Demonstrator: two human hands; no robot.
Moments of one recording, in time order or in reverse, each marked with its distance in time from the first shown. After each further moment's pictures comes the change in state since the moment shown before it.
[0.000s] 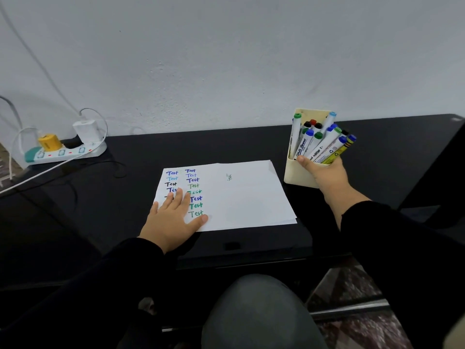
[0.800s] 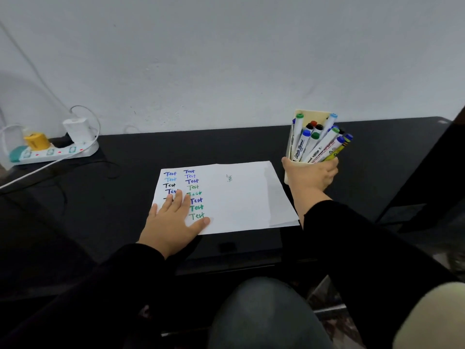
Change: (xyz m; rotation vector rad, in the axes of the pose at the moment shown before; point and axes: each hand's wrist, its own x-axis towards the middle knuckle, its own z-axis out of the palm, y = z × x) left_hand 0.004 -0.004 0.002 -0.009 -0.006 0.013; right_hand -0.018 -0.001 0.055 -0.220 0.368 0.018
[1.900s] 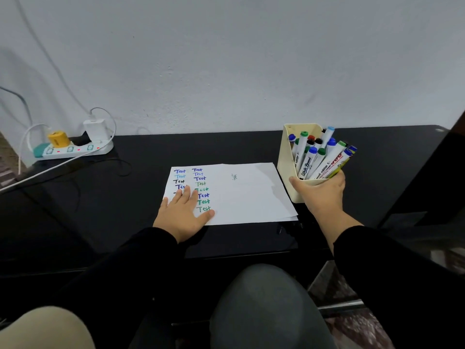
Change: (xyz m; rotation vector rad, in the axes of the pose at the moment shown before) left_hand -0.005 0.000 0.000 -0.031 0.020 0.018; right_hand -0.020 0.029 -0.055 -0.001 -0.164 -0.097
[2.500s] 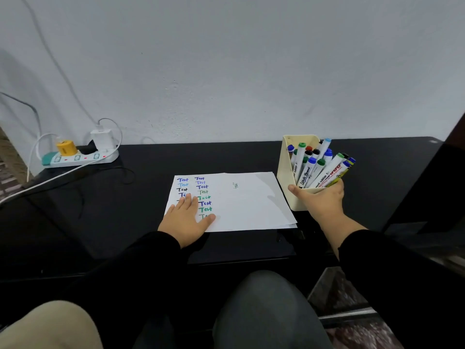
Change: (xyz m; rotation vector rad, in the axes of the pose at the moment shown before) left_hand -0.003 0.002 -0.005 -0.062 0.018 -0.001; right_hand -0.002 -0.009 -0.011 -0.004 -0.077 0.073
